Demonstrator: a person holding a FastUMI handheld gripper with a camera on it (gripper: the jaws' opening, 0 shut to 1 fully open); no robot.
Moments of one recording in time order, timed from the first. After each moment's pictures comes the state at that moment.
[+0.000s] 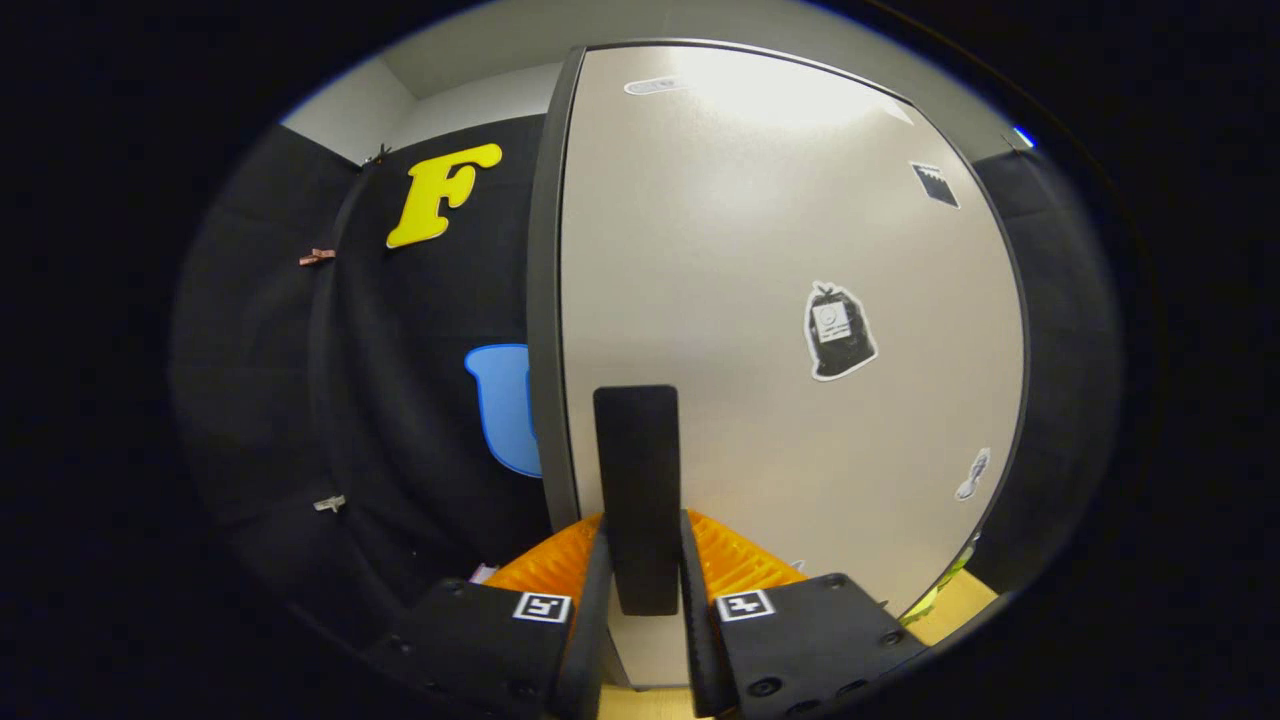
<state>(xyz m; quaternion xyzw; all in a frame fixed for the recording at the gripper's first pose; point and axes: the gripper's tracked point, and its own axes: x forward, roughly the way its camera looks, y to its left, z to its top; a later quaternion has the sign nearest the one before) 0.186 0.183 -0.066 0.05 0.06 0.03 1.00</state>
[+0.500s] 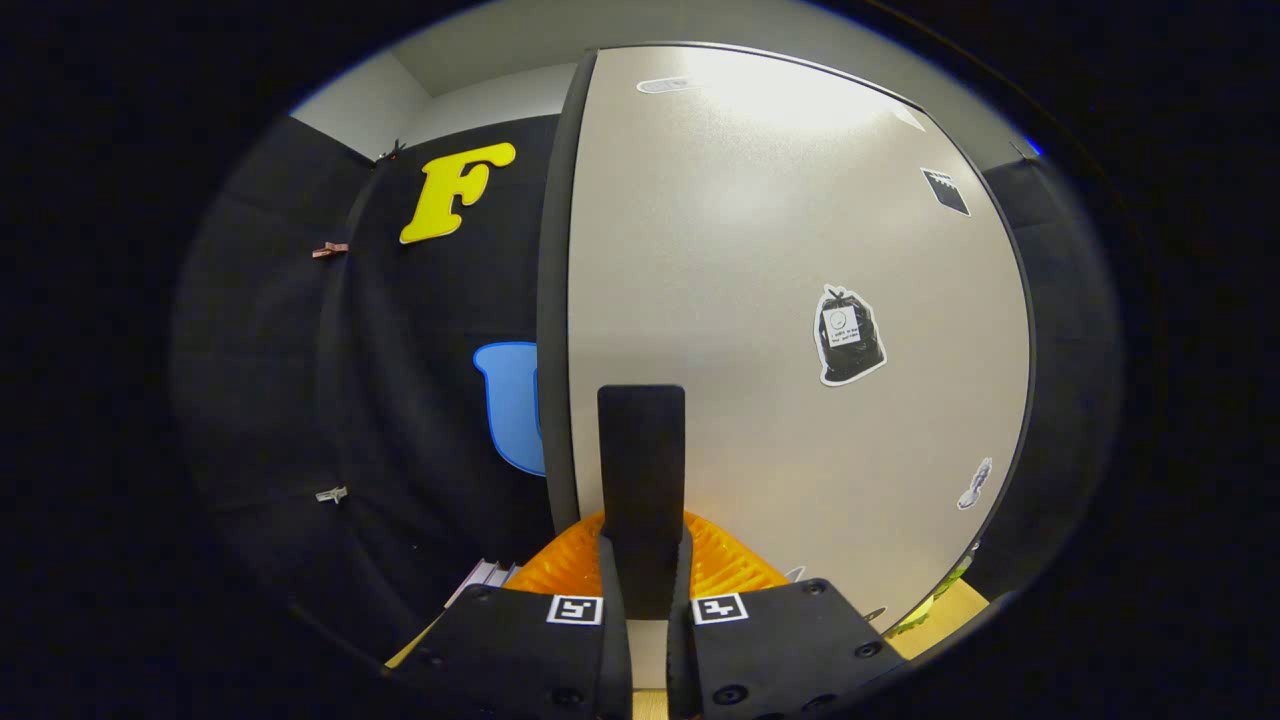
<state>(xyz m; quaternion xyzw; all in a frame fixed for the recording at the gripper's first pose) 0.188 0.184 -0.068 0.02 0.05 0.06 1.00</state>
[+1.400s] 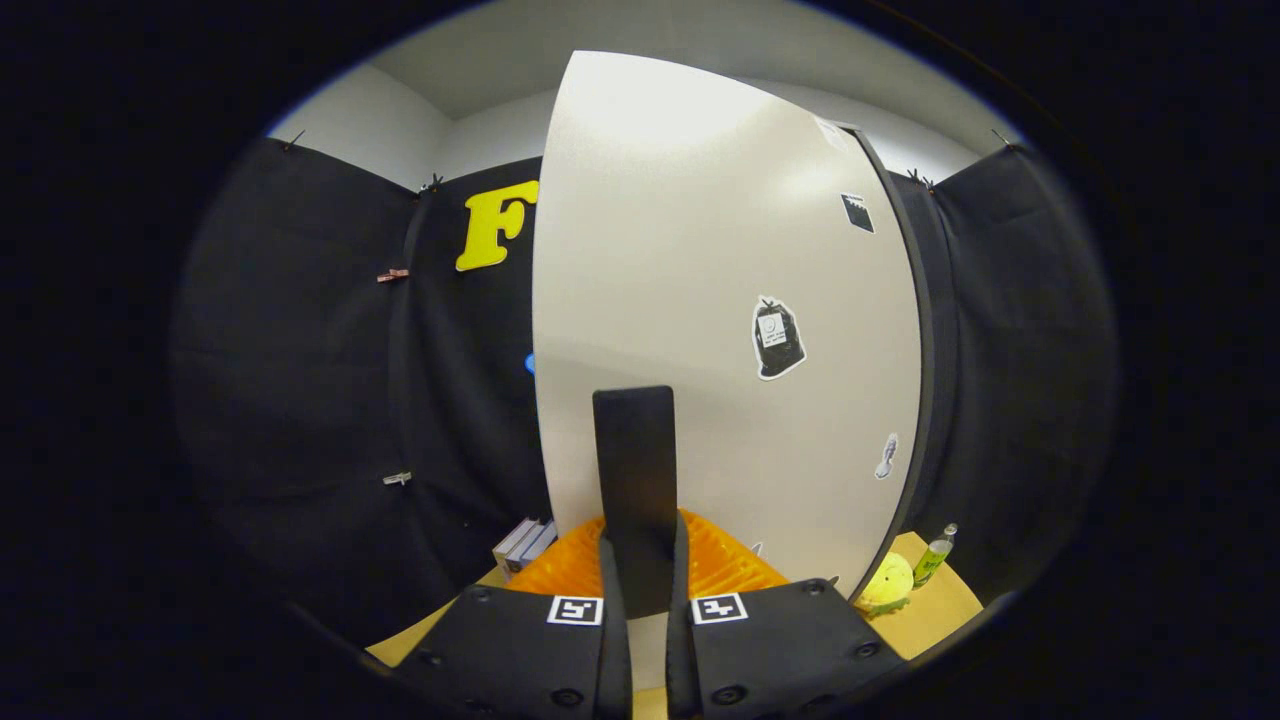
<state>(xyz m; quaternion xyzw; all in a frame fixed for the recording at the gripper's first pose) 0.063 0.137 -0.044 0.05 0.04 0.12 0.99</state>
